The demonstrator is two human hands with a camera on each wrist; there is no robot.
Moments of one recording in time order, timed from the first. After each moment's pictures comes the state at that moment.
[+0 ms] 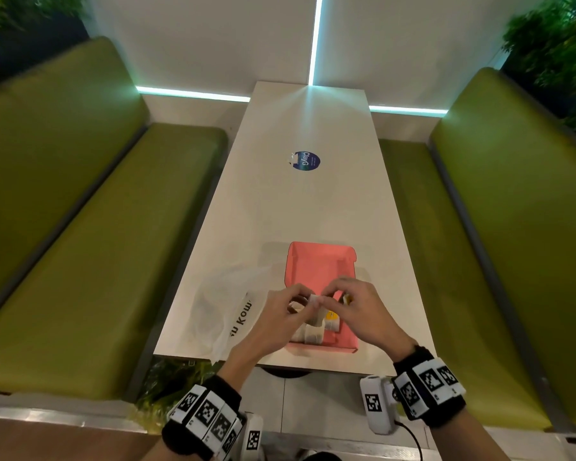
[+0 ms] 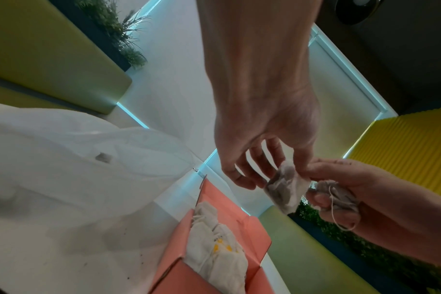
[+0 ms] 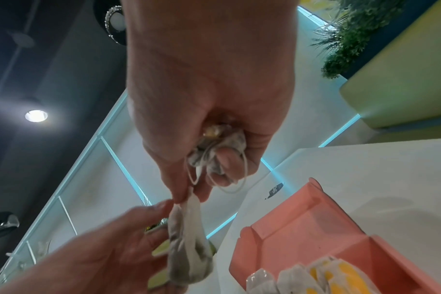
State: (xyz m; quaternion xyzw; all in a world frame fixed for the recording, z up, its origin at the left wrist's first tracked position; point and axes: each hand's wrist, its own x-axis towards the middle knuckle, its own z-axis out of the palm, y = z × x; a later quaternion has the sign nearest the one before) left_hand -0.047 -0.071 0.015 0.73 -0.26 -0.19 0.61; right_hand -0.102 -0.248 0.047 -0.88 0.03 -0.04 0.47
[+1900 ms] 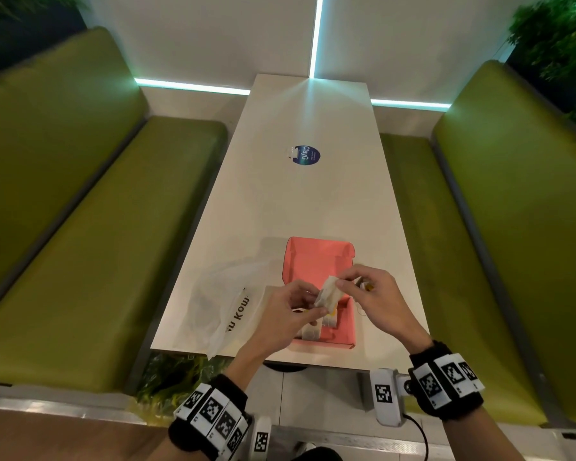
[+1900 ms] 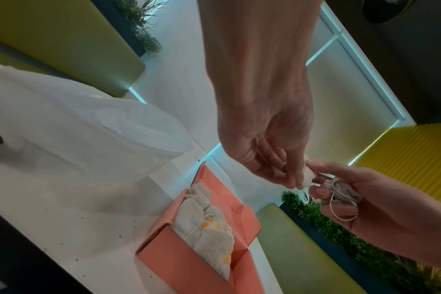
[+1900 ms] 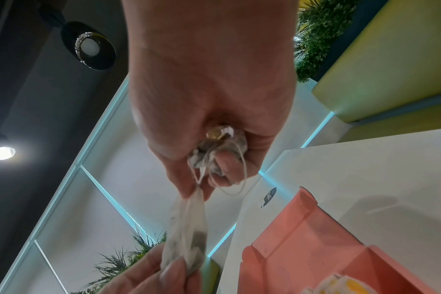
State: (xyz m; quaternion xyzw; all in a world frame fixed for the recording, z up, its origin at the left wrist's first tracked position) left_hand -0.053 -0.085 -0.001 0.64 -0.19 -0.22 0.71; right_hand -0.106 -0.276 0.055 -0.85 0.08 -0.06 0.52
